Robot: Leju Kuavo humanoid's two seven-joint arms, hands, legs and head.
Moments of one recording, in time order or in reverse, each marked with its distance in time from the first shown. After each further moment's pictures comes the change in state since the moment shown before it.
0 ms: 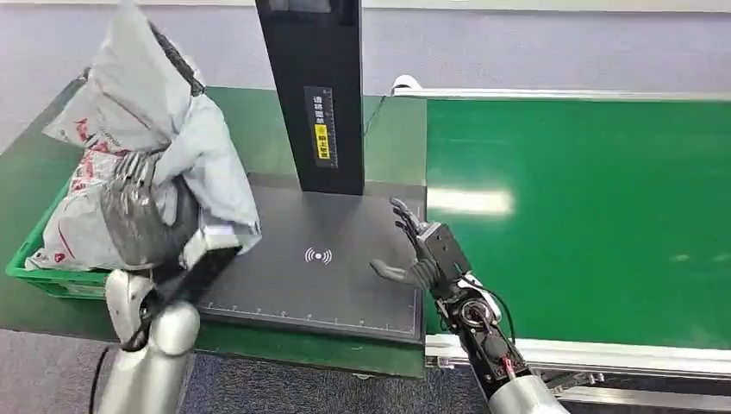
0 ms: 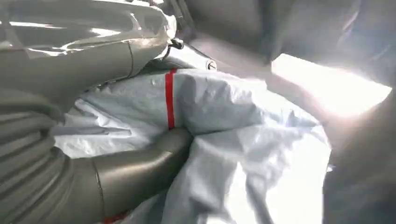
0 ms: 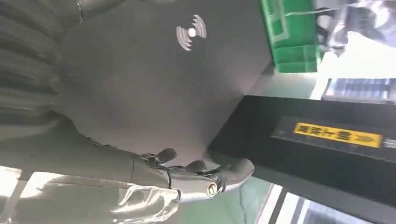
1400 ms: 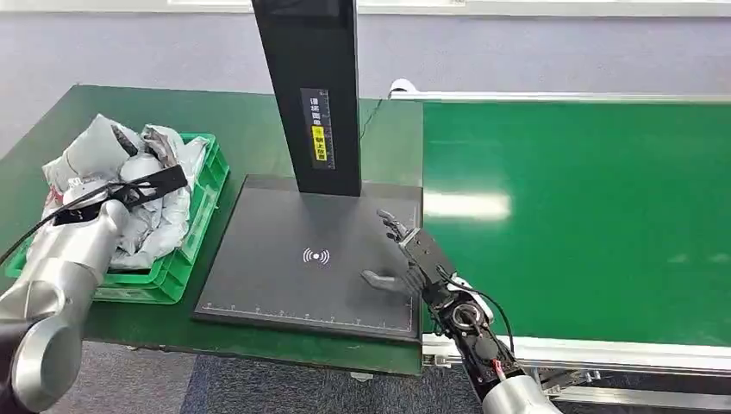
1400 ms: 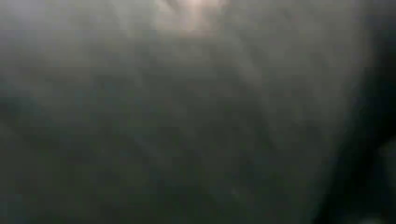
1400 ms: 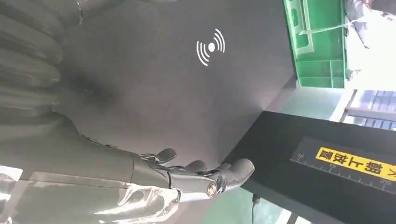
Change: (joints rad) left arm -0.608 0.340 0.123 1.123 -0.275 -0.832 0.520; right arm -0.015 0.034 -0.011 0.045 0.088 0.036 0.043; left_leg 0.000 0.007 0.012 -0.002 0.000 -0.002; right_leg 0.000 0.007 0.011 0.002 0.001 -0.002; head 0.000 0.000
